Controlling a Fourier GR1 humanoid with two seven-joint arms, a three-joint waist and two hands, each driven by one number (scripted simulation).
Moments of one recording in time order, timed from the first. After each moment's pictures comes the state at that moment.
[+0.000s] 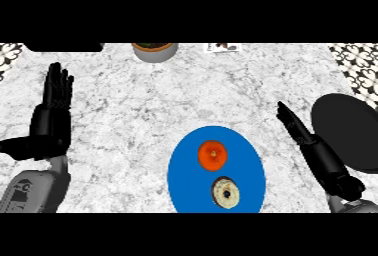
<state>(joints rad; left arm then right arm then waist) -0.23 0.28 -0.03 -1.50 0.13 0.32 -0.18 -0.07 -0.50 0.34 -1.63 -0.18 -0.07 -0.12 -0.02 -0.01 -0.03</state>
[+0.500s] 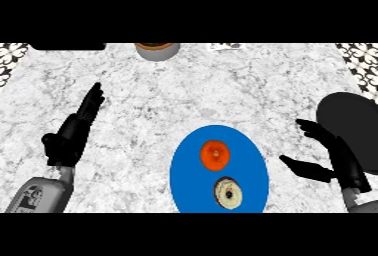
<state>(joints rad) -0.18 0.35 -0.18 -1.46 0.10 0.15 -0.02 -0.06 -0.57 0.31 -1.46 0.01 -0.30 0.18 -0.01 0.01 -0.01</state>
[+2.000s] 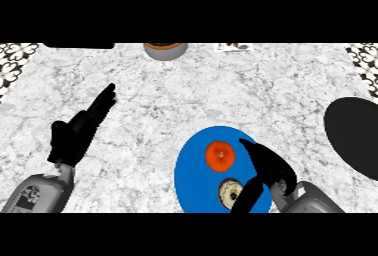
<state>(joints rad) -0.21 0.36 -0.21 -1.55 0.11 0.04 0.19 -0.33 -0.39 0.65 -1.66 0.12 0.10 1.20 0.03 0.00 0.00</state>
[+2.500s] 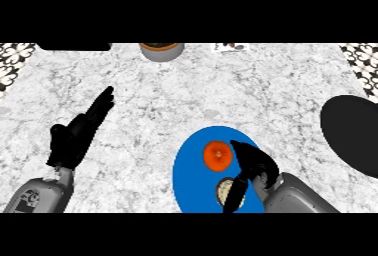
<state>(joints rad) -0.18 0.35 -0.20 -1.56 0.10 0.05 0.18 -0.42 -0.34 0.72 -1.54 0.09 0.13 1.24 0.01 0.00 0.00</state>
